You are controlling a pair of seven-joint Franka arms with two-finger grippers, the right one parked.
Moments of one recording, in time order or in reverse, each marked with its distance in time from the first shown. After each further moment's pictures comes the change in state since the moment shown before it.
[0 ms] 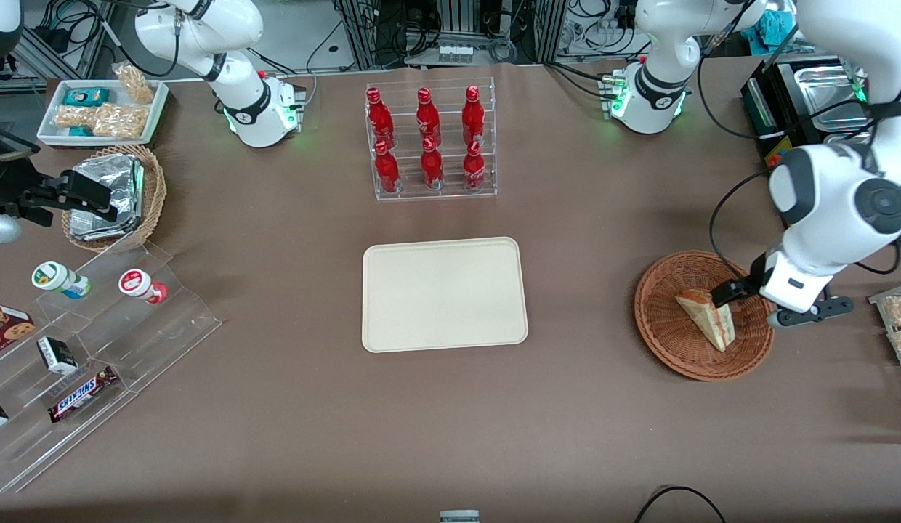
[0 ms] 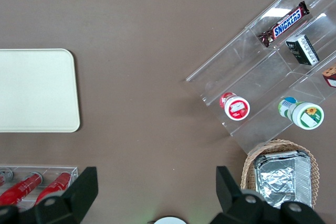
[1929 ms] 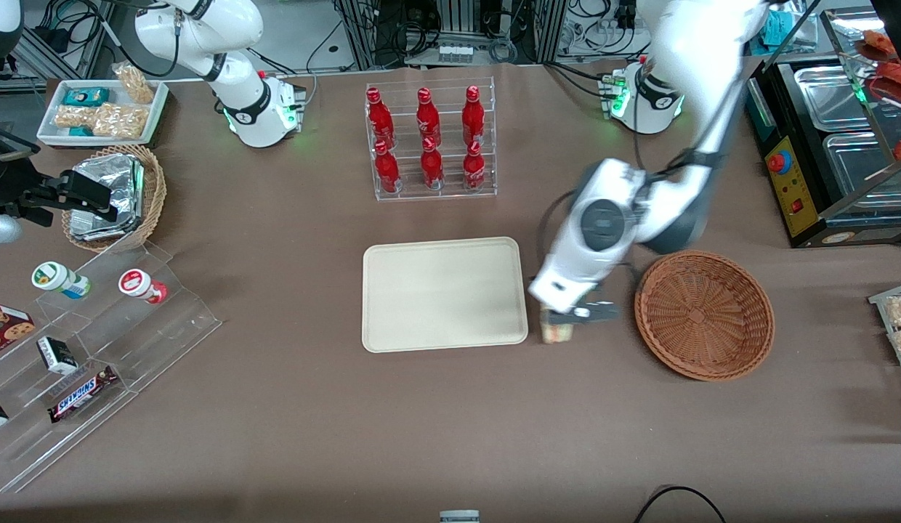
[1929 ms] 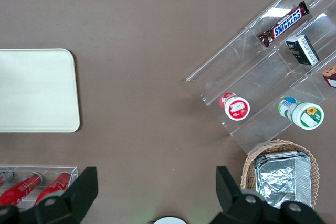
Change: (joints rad) arm -0.529 0.277 -0.083 0.387 -0.007 -0.221 -0.363
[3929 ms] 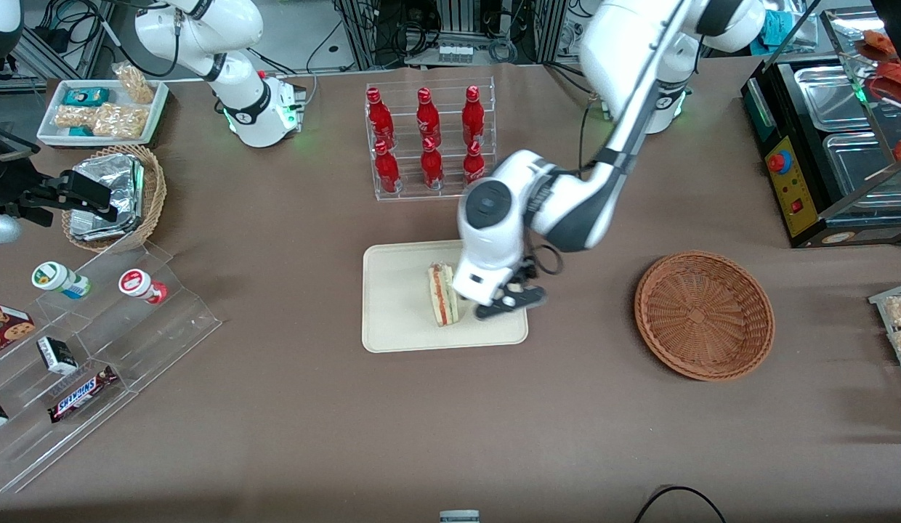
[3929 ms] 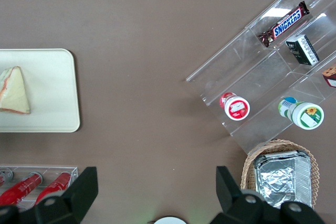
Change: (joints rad) arm -0.165 0.101 0.111 0.214 0.079 -0.121 -0.252
